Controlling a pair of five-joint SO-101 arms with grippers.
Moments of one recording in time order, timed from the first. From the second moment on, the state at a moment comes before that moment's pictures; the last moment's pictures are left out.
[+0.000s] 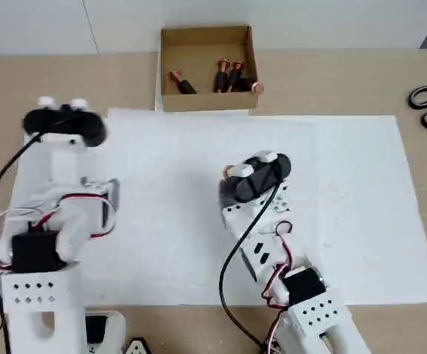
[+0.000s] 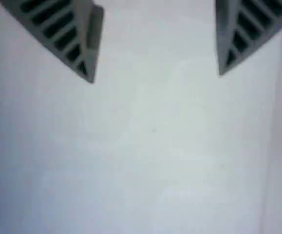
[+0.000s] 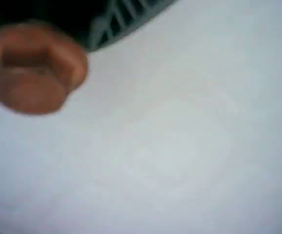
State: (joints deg) left arm -9.1 -51.6 35.3 81.1 -0.7; right arm -25.0 -68.8 79.6 21.9 -0.7
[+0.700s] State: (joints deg) left arm -10.5 -51.6 35.3 89.0 -1.0; right arm -17.0 -3.6 19.8 2.3 5.3
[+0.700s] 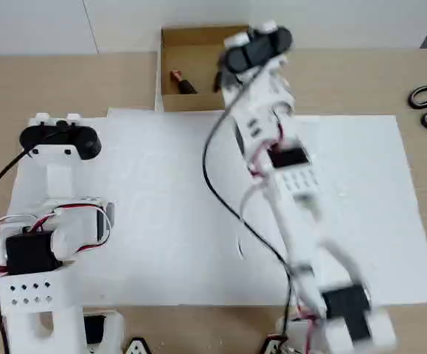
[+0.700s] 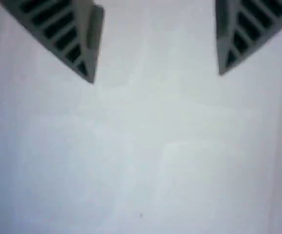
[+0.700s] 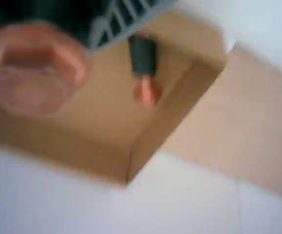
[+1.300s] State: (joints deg) left arm -10.5 -51.6 35.3 89.3 -1.0; right arm -16.9 60.0 -31.7 -14.2 5.3
